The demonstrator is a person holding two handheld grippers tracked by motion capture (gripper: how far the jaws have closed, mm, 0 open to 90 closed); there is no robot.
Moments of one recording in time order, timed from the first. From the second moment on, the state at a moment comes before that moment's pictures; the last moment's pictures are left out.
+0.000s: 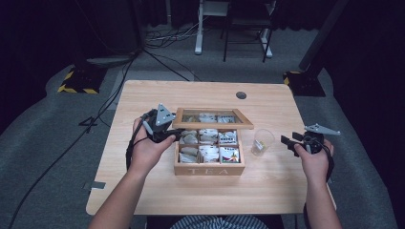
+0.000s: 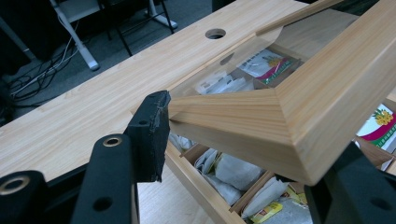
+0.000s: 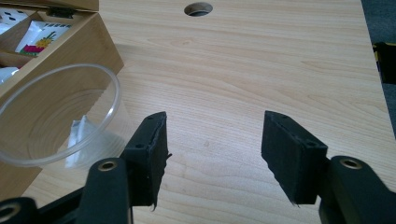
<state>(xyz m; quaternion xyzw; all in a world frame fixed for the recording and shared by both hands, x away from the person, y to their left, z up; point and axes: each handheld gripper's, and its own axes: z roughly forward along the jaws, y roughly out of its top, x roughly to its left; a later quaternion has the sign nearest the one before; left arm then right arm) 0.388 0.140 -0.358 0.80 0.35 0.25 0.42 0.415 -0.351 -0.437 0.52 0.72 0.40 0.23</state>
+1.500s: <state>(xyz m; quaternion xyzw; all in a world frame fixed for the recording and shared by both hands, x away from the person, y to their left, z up) 0.365 0.137 -0.375 0.83 0.38 0.21 0.35 0.424 -0.345 -0.431 0.52 0.72 0.42 0.21</state>
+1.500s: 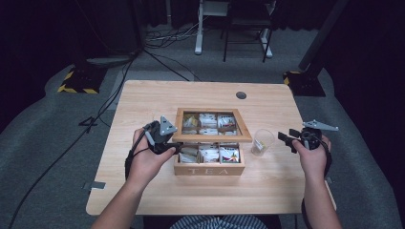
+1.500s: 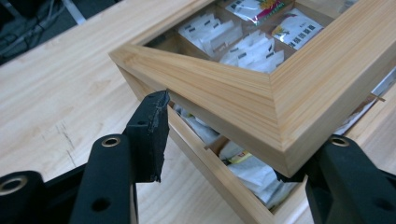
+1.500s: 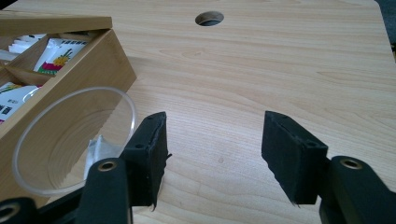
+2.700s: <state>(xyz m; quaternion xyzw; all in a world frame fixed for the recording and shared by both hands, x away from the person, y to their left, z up) 0.348 0.133 -0.390 0.85 0.38 0.15 0.32 0.433 -0.341 -0.427 0.51 0.72 0.42 0.21</state>
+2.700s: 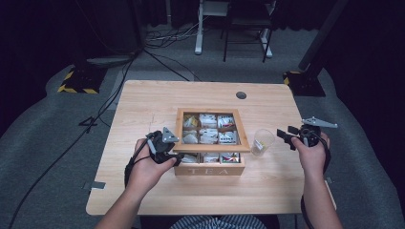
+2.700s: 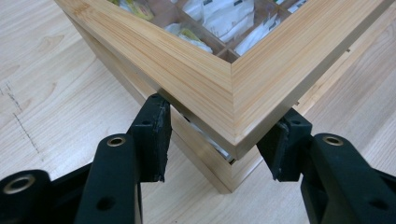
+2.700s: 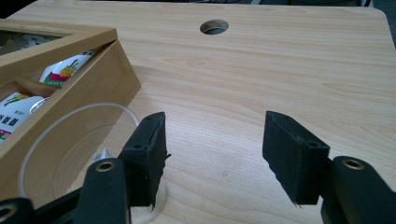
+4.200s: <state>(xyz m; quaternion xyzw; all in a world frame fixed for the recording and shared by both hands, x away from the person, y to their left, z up) 0.341 0.127 -0.413 0.88 0.37 0.13 0.26 0.447 -0.326 -0.425 0.50 0.73 0.43 0.20</state>
